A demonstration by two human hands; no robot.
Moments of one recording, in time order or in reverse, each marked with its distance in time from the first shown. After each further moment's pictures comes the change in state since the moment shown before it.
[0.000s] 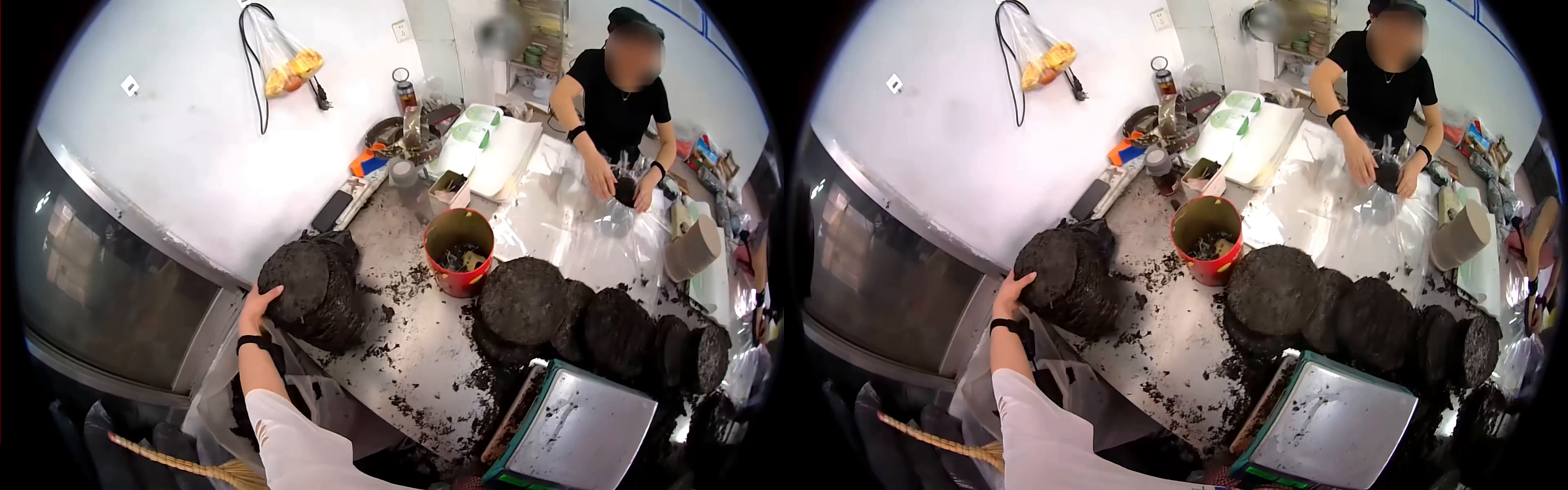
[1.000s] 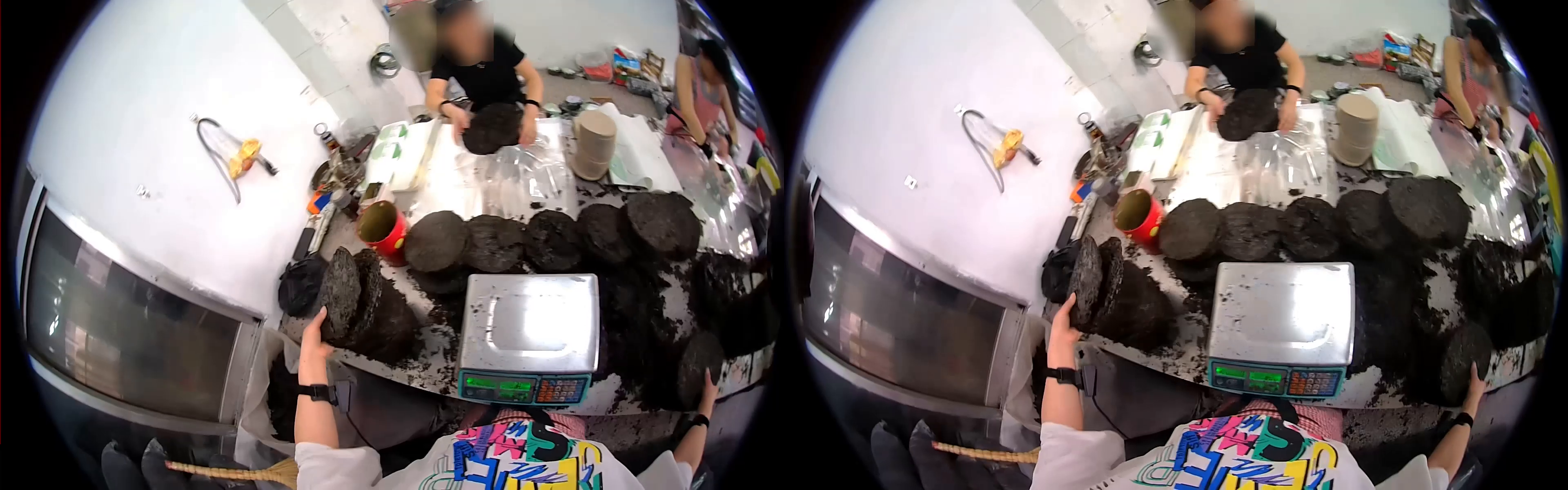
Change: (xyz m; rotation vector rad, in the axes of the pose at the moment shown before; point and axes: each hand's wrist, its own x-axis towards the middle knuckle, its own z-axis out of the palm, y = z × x) left_hand -0.287 0.011 0.156 -0.643 -0.364 -0.169; right_hand -0.020 0.117 0.197 1.236 0.086 0.527
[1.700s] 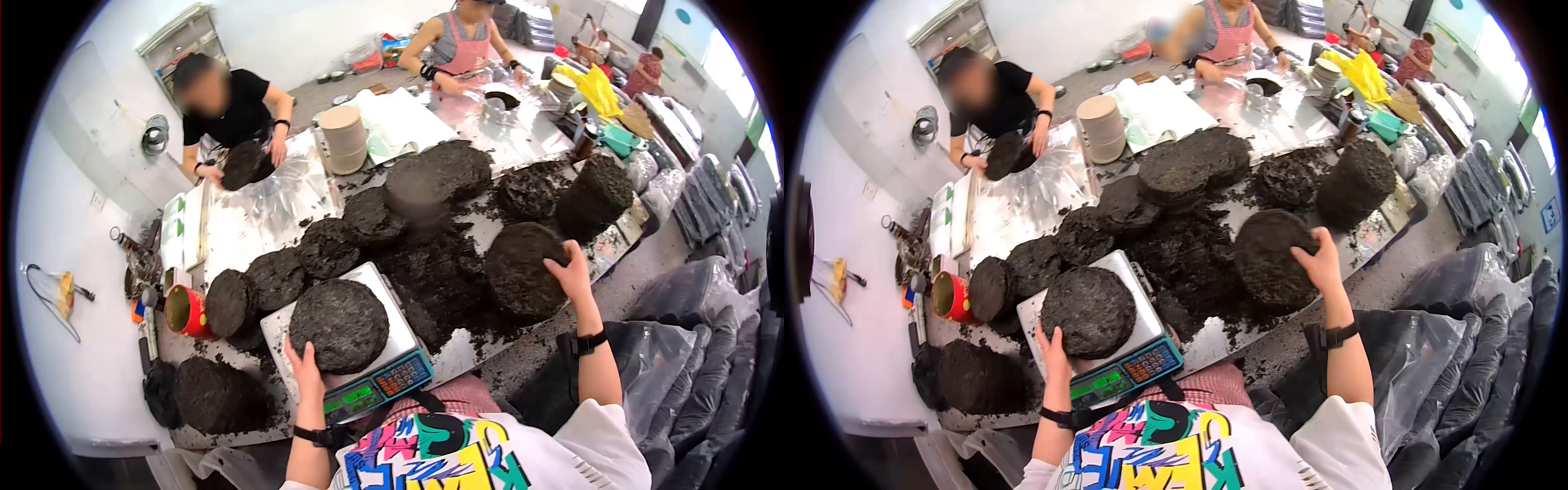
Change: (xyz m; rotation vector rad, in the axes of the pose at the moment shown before) left_hand -0.090 -0.291 0.211 0.456 -0.527 0.124; right_hand -0.087 -0.256 0.018 -0.015 -0.016 -0.224
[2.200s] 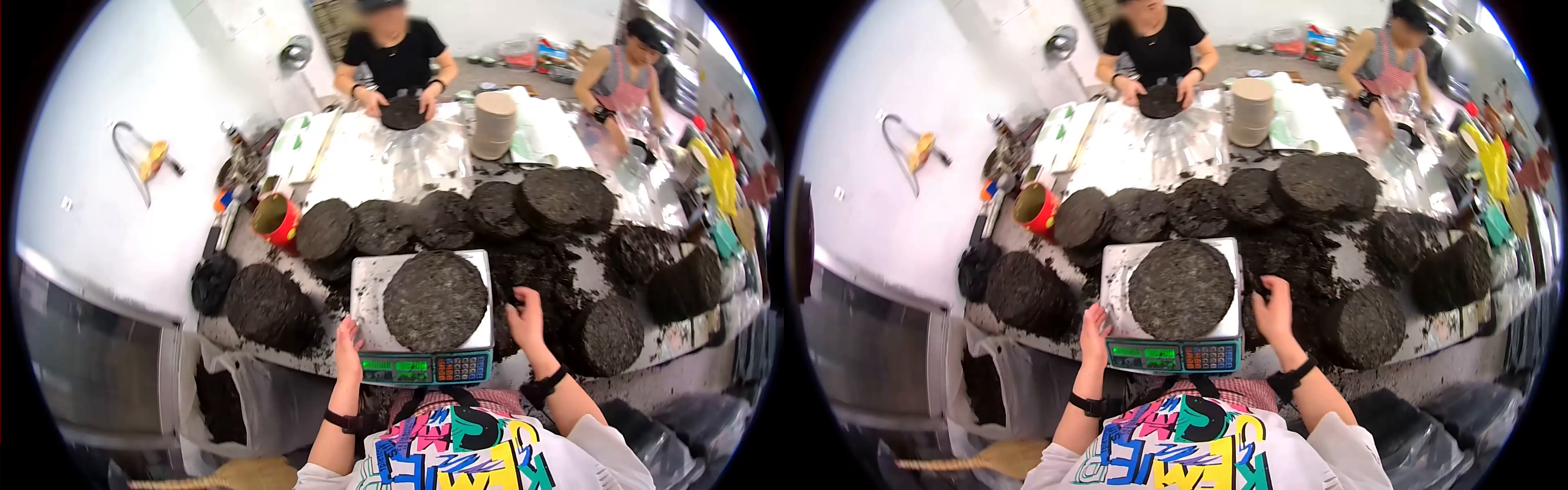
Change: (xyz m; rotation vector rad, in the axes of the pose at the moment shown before) left_hand -0.054 -0.005 -0.063 0.012 0.357 -0.069; right_hand -0.078 -0.019 0.249 0.195 -0.461 -0.175
